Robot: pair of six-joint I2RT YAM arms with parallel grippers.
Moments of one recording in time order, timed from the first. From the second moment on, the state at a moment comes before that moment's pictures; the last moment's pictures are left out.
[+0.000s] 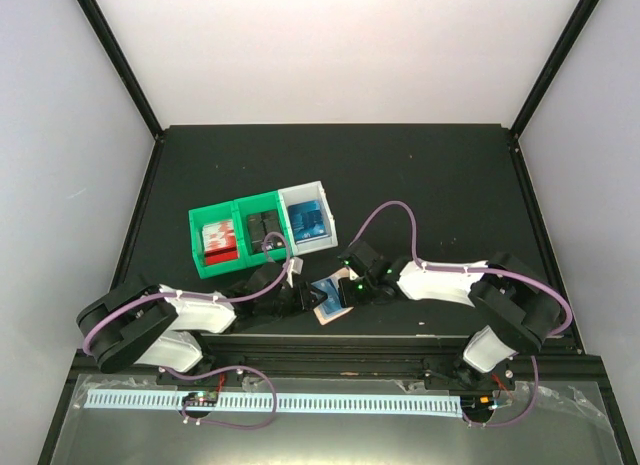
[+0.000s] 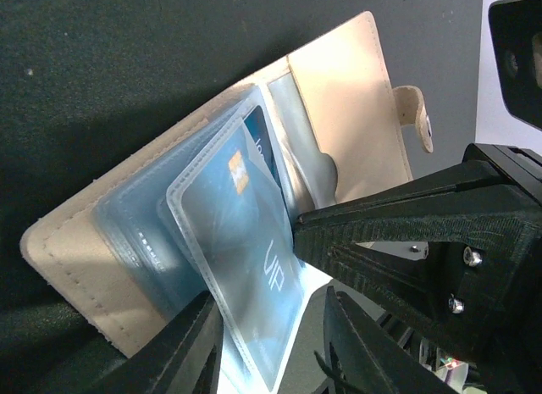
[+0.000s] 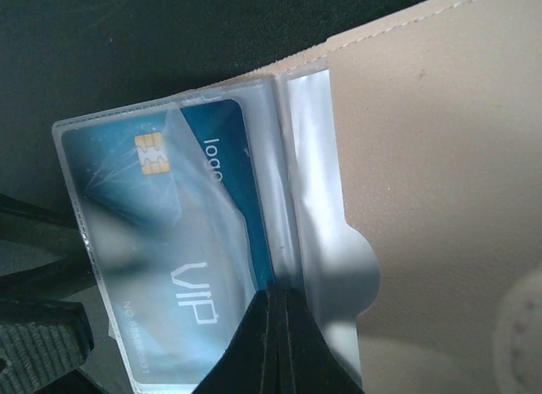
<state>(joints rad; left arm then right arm) -0.86 1.36 0.24 0.50 0.28 -1.13 0.91 1.57 0.71 -0.23 -0.20 0.69</state>
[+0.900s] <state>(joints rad) -0.86 1.37 0.31 0.51 0.30 -1.03 0.91 1.37 0.63 -0.25 -0.17 0.59</state>
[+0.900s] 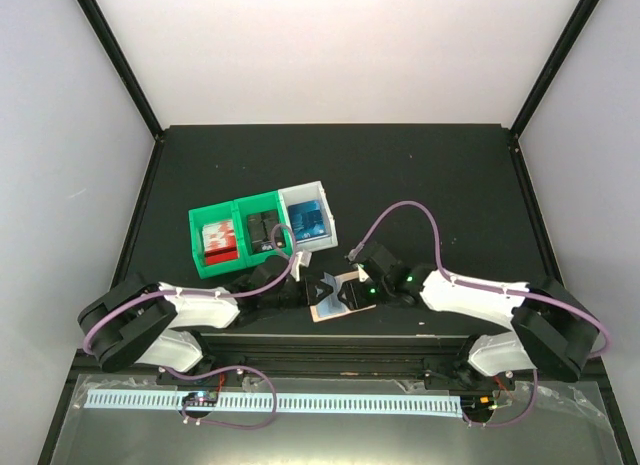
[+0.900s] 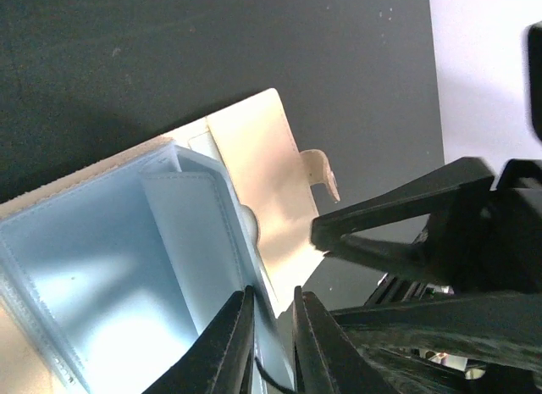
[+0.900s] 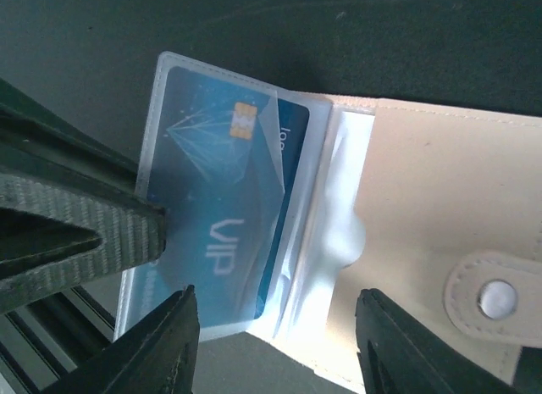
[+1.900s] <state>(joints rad) -0.86 1.41 0.37 0.45 0.36 -0.96 0.95 1.31 0.62 -0.34 0.01 0.57</state>
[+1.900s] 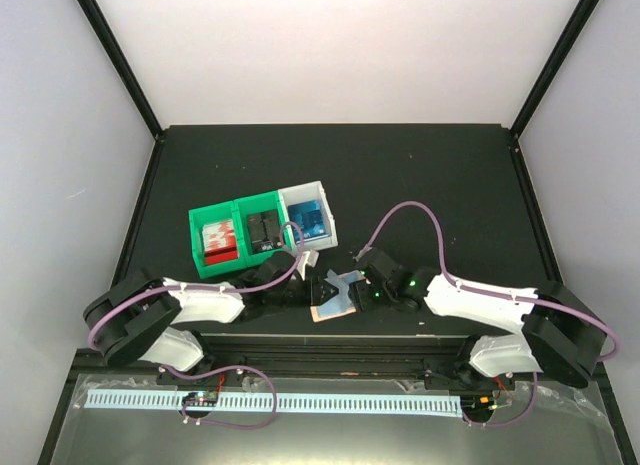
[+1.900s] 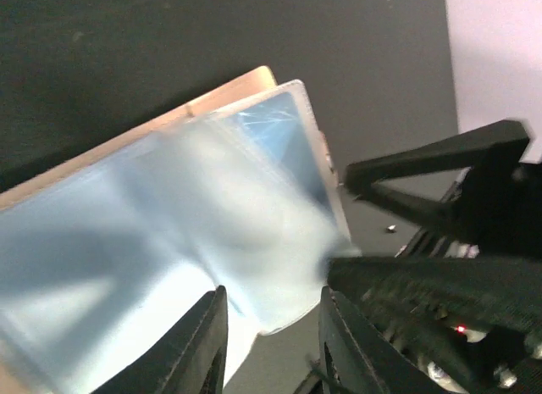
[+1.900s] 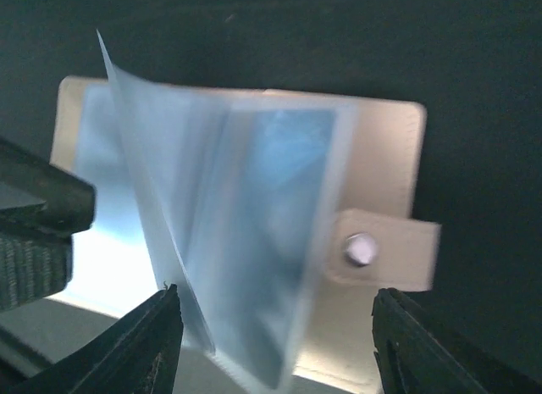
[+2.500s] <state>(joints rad) -0.86 1.12 0.42 0.07 0.12 -0.82 0.95 1.34 0.72 -0.42 0.16 0.61</state>
